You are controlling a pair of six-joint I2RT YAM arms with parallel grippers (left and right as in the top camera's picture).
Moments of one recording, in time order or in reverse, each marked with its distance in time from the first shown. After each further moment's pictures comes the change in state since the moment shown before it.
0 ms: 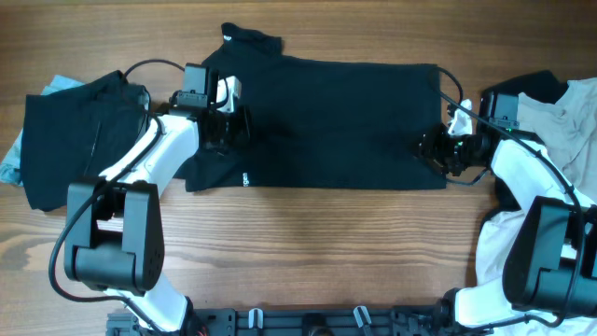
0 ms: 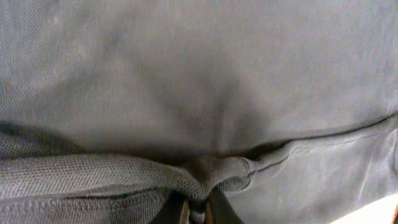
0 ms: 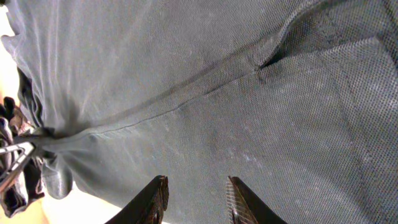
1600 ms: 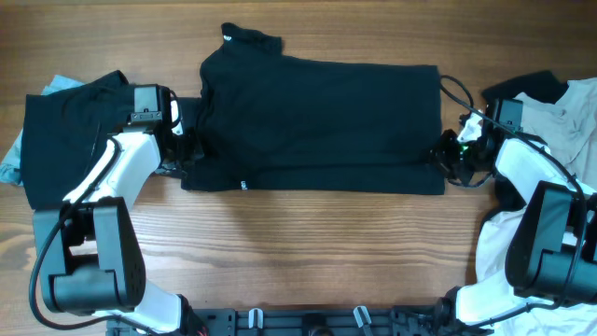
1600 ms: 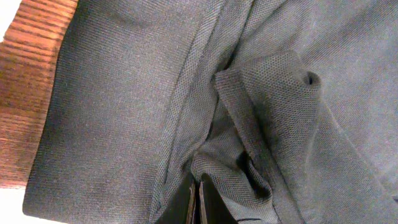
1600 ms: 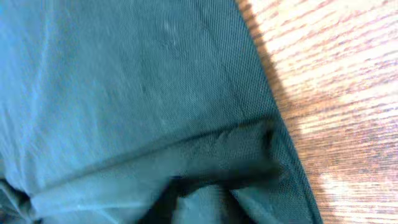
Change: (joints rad) left arm 0.210 -0.100 -0.131 -0.127 -0.297 0.068; right arm -0.052 0.066 -0.008 0.017 0.135 0.056
